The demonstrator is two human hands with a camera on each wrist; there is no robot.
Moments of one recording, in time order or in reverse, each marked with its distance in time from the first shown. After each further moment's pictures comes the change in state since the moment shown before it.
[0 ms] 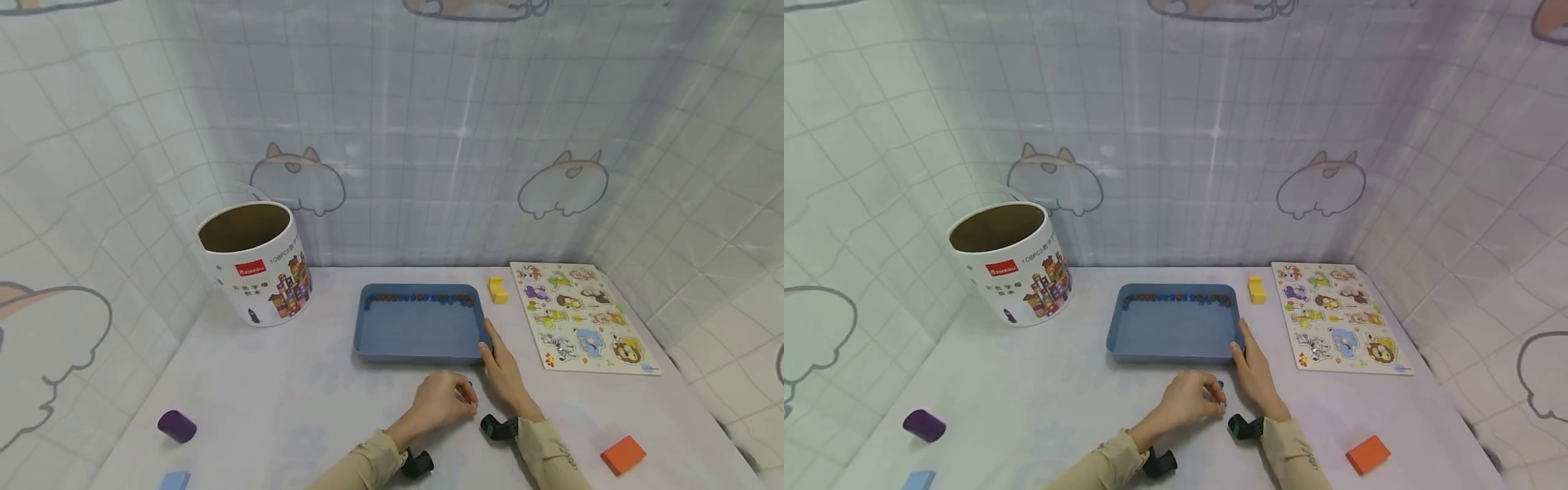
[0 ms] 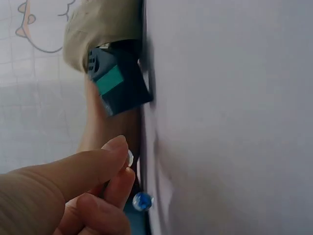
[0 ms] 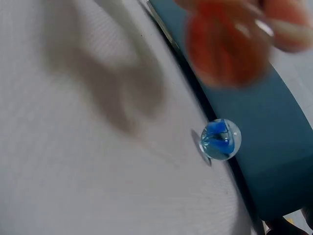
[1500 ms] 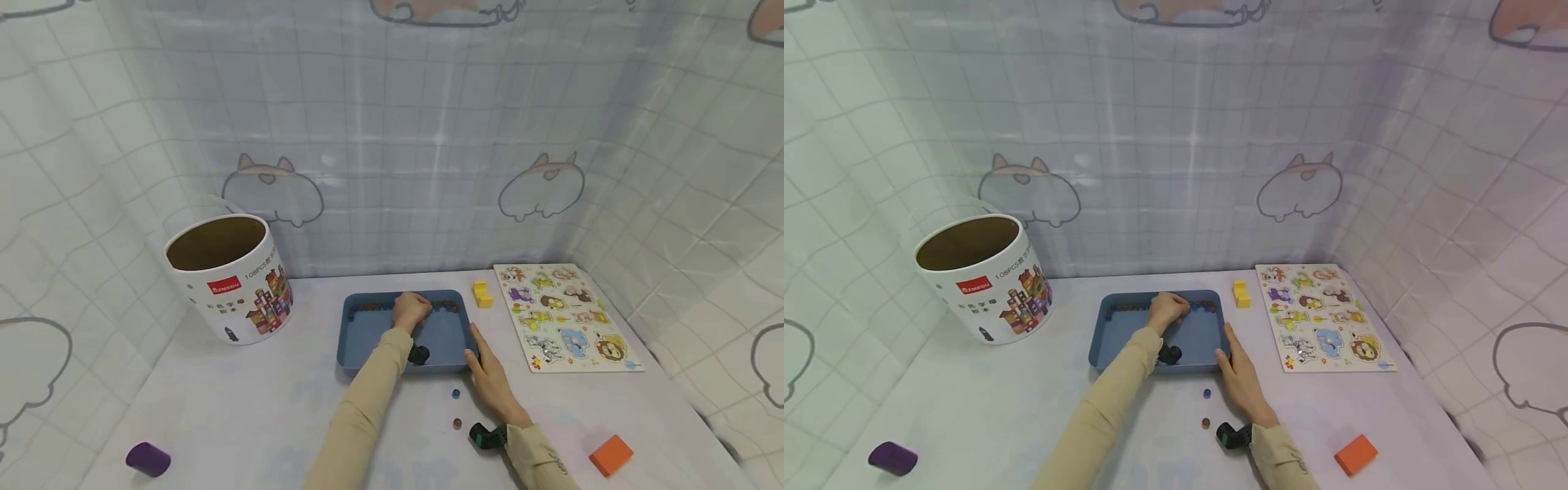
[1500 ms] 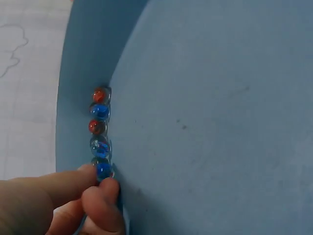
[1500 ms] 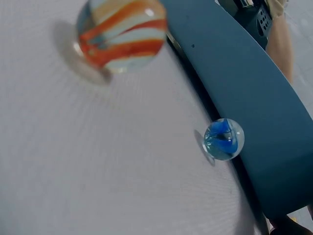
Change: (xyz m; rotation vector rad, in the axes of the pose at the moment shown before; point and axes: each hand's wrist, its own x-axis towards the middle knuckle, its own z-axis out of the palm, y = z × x) left_hand 0.156 -0.041 -0.054 -0.109 0.295 -0.449; right_hand 0.001 0.001 0.002 0.020 0.013 0.022
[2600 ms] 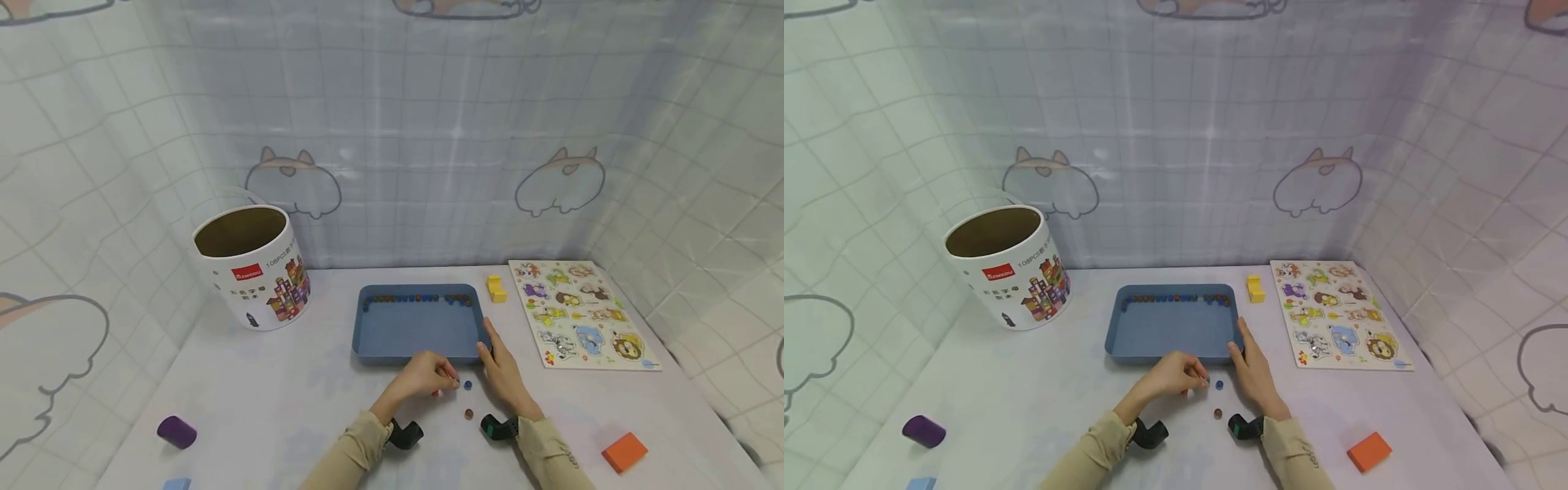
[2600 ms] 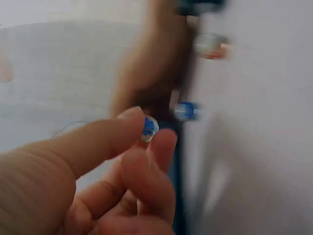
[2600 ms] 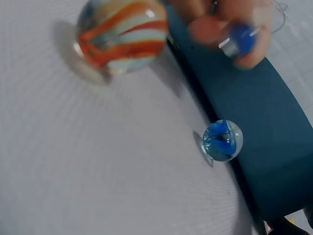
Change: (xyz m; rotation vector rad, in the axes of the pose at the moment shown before) left_hand -0.130 -0.038 -0.025 -0.075 -0.496 0.296; right_hand -0.002 -0.003 -0.003 -0.002 -0.021 -0.003
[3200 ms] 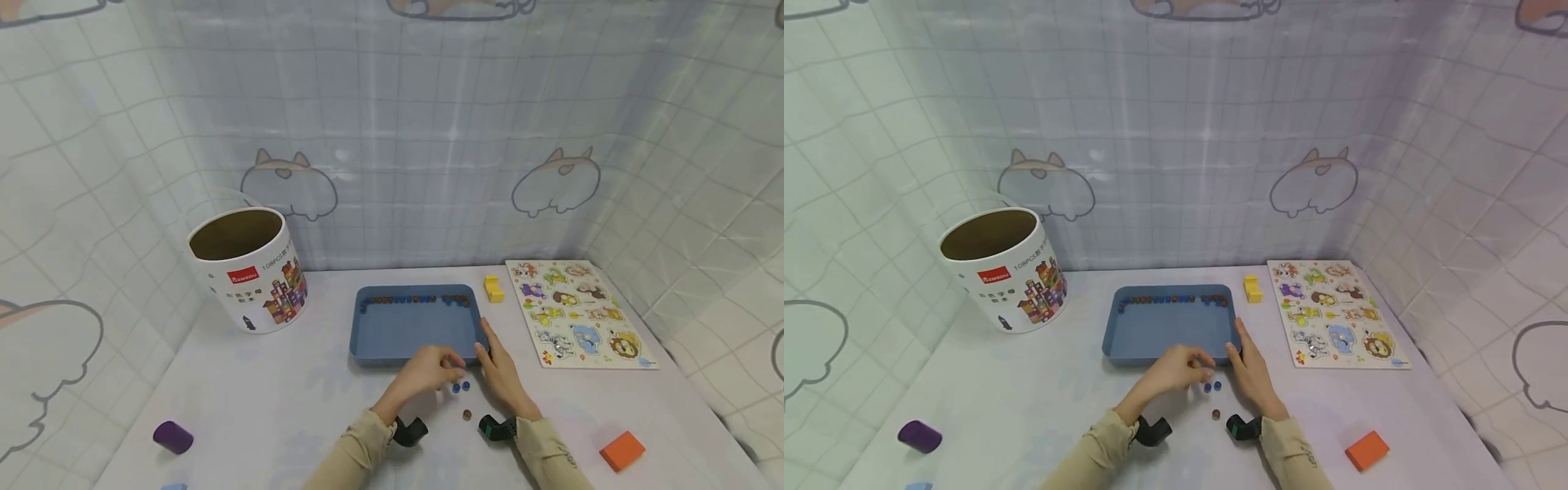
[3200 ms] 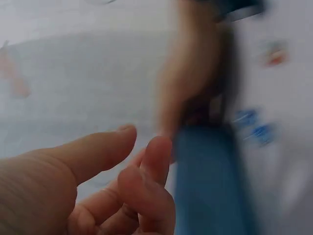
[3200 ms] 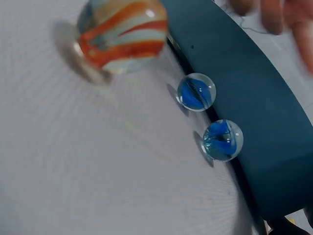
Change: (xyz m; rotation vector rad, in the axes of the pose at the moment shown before) left_hand 0.005 0.021 -0.002 0.113 0.064 0.029; right_hand 0.001 0.002 0.000 -0.001 0.009 -0.007
